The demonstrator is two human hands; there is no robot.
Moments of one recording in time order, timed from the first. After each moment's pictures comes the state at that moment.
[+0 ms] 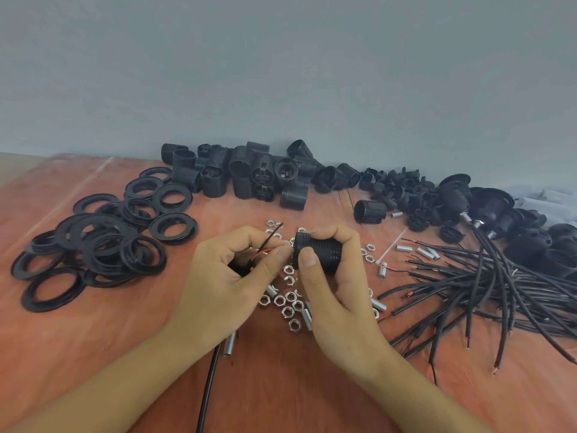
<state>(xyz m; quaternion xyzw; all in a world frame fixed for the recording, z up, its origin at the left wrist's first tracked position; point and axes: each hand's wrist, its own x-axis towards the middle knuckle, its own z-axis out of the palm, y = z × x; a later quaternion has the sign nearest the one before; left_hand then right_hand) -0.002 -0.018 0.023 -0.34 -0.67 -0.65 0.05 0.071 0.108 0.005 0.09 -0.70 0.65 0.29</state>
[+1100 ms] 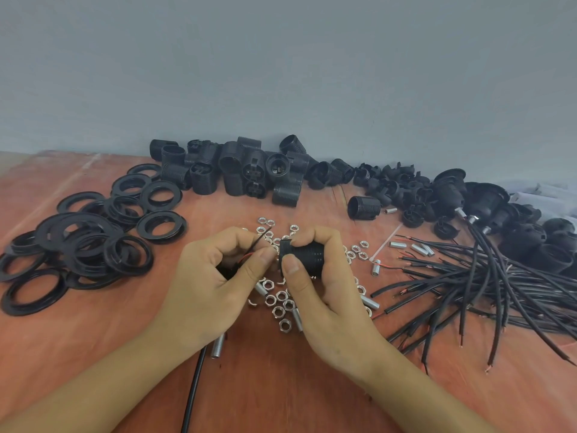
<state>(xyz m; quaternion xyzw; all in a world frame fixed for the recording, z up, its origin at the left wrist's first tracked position) -0.007 -0.018 0.014 -0.34 -0.67 -0.66 0.00 0.071 0.116 0.004 0.08 -0.76 0.58 0.27</state>
